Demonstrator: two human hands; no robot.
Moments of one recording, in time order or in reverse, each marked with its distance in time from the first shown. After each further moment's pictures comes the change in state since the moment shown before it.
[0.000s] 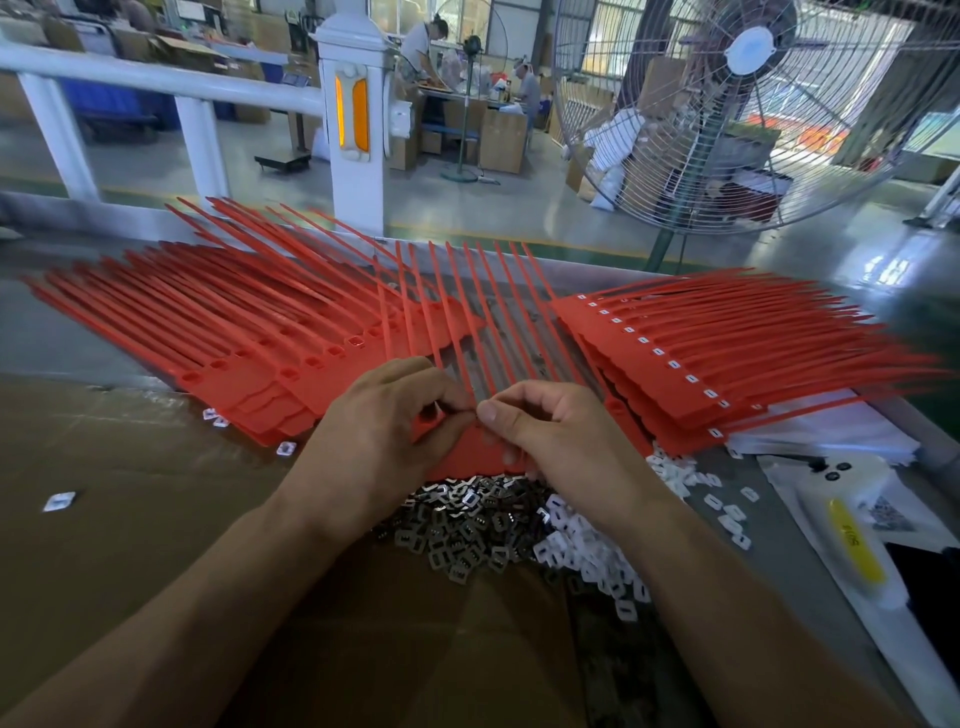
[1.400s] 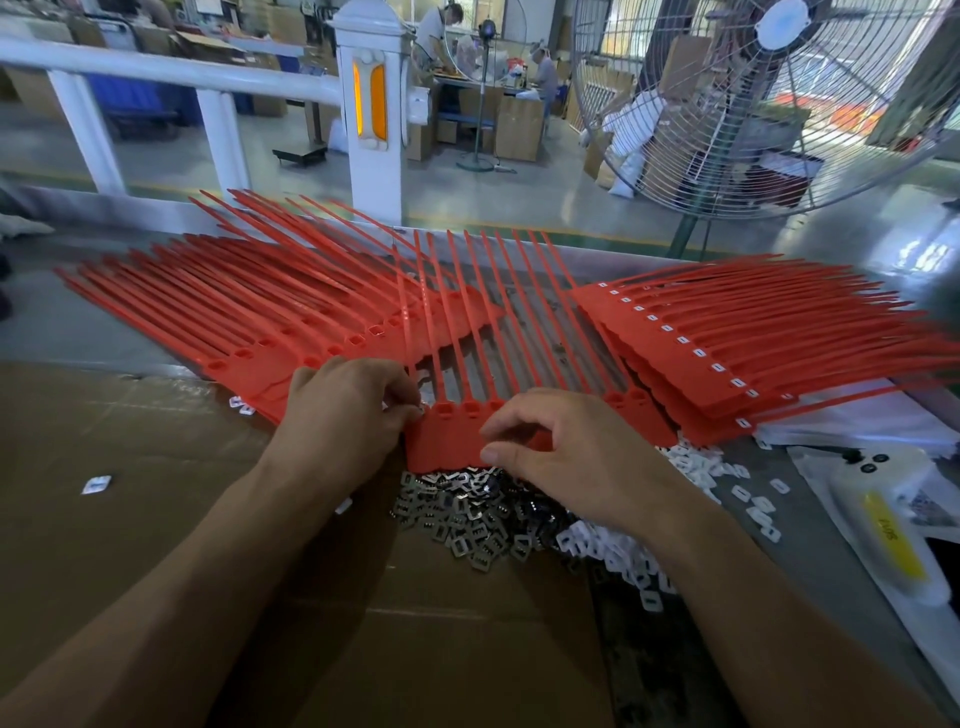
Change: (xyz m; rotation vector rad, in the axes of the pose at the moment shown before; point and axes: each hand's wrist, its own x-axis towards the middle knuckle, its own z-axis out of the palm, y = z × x) left_hand -0.003 -0.037 -0.015 0.364 -0.151 -0.538; right_hand -0.002 0.000 0.001 -0.563 -0.106 -0.176
